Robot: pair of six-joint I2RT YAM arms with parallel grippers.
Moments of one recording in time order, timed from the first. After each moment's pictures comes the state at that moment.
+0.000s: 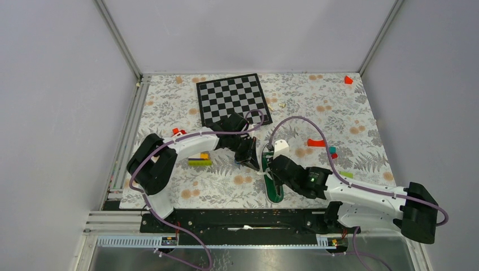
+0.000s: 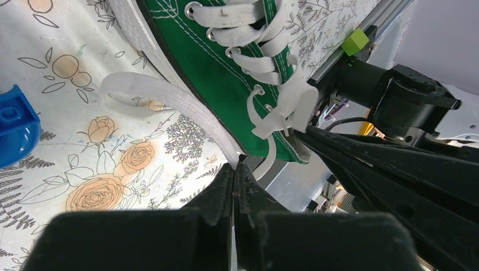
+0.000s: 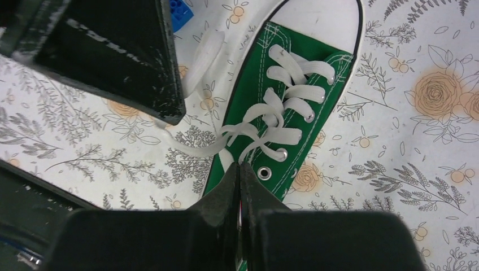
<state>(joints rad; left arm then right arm) -0.74 1.75 1.12 -0.42 0.67 -0.63 1.10 1.03 0.61 -0.40 0.43 0.52</state>
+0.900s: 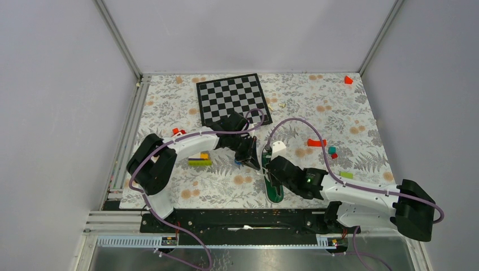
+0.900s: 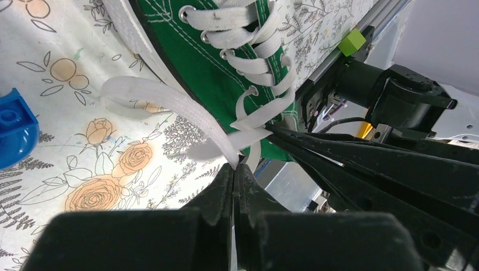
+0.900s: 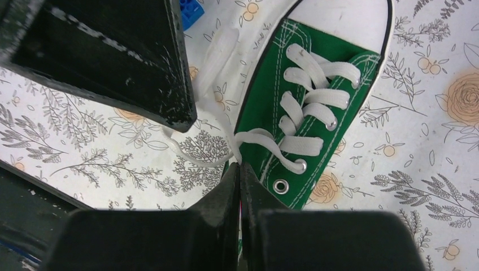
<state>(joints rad) -0.74 1.74 1.13 -0.42 0.67 -0.62 1.09 1.09 0.57 -0.29 0.40 0.53</state>
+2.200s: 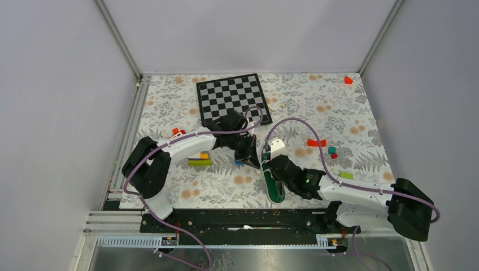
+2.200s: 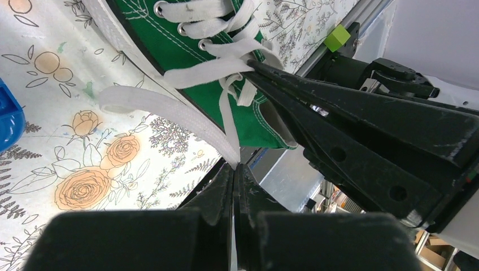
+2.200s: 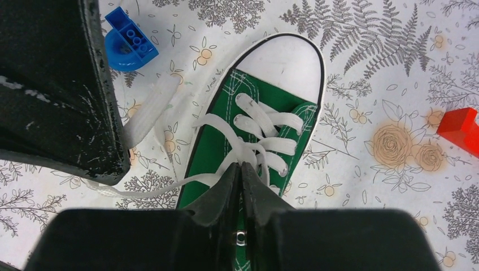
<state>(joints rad) -0.74 1.69 1.14 -0.44 0.68 -0.63 1.05 1.13 0.50 -0.10 0.53 0.31</state>
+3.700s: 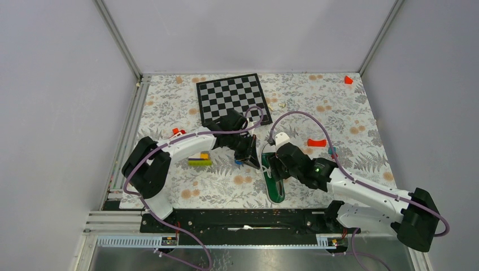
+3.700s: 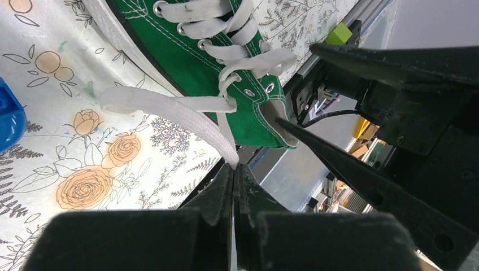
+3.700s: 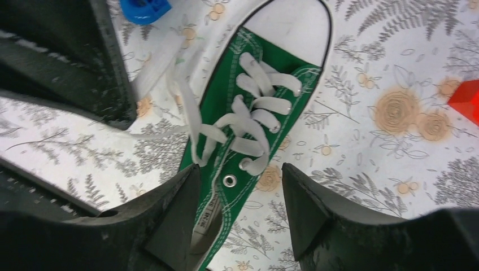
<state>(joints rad) -0.74 1.69 1.14 -0.45 0.68 -0.62 0.93 1.05 0.68 -0.48 0.29 0.29</state>
